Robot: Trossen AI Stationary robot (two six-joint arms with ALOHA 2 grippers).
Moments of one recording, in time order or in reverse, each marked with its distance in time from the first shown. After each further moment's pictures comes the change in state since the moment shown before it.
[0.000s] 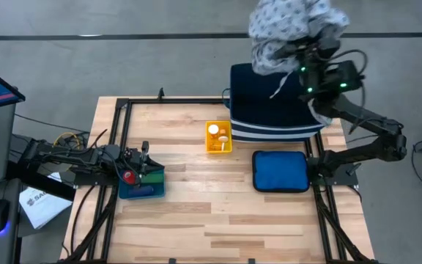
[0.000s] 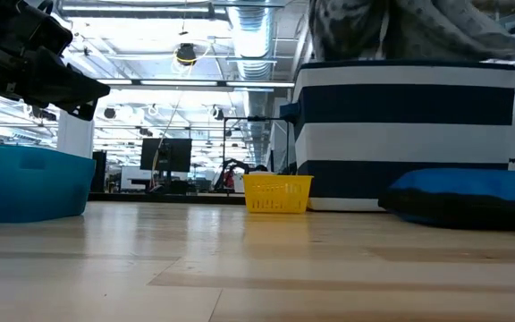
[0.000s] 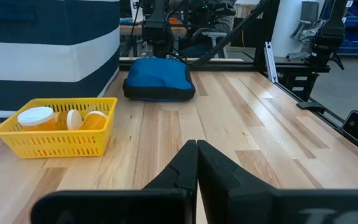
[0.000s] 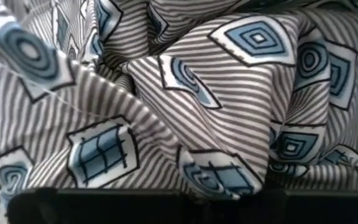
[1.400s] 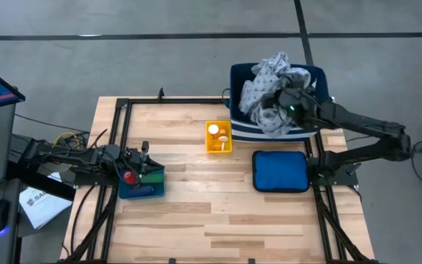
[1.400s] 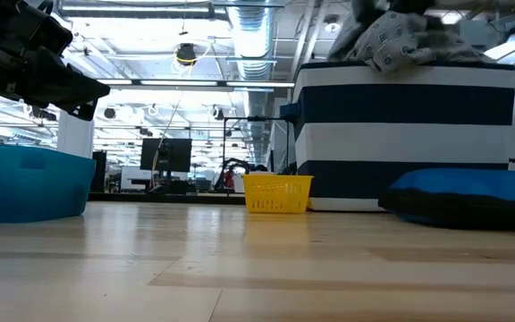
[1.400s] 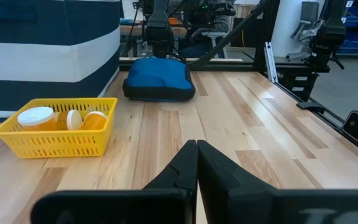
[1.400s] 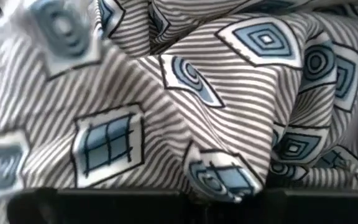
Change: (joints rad) left arm 0.000 0.000 0.000 0.000 0.000 0.000; right arm 0.167 -0.100 -0.144 -1.219 0.207 0.877
